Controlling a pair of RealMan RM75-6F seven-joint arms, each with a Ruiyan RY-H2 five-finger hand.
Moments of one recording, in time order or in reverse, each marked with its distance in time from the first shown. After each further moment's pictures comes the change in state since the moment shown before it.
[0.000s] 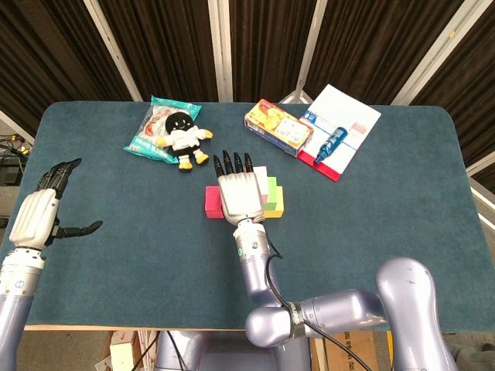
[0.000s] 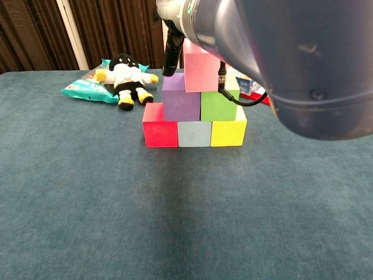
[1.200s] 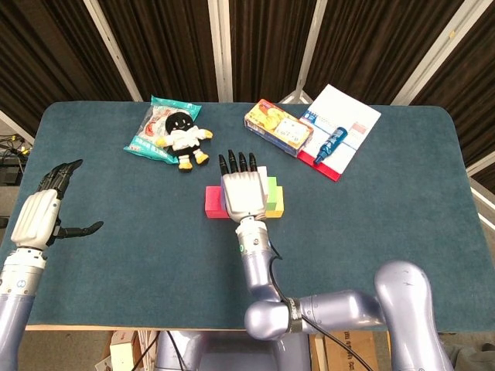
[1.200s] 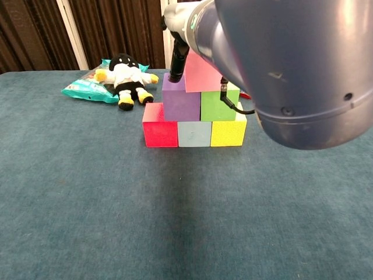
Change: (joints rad) left arm -0.004 -0.009 0.001 0.006 -0.010 -0.008 0.007; right arm -0.036 -0.042 0.027 0.055 -0.016 -0.021 -0.042
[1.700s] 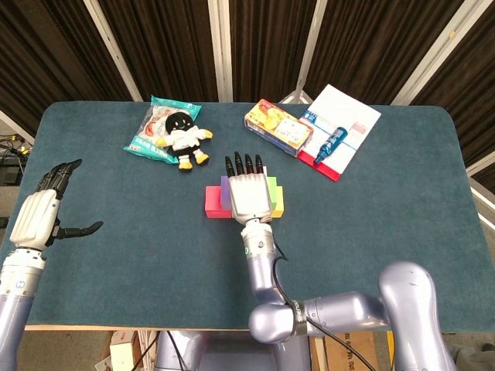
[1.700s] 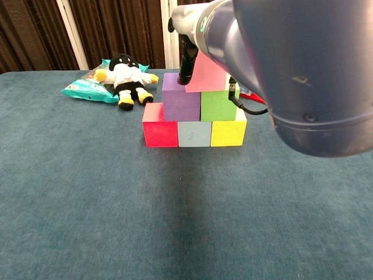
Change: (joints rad) left arm 0.005 0.006 0.000 -0.006 0.010 0.005 -0.004; right arm -0.028 0.015 -0.018 -0.032 -0.002 0.029 -0.037
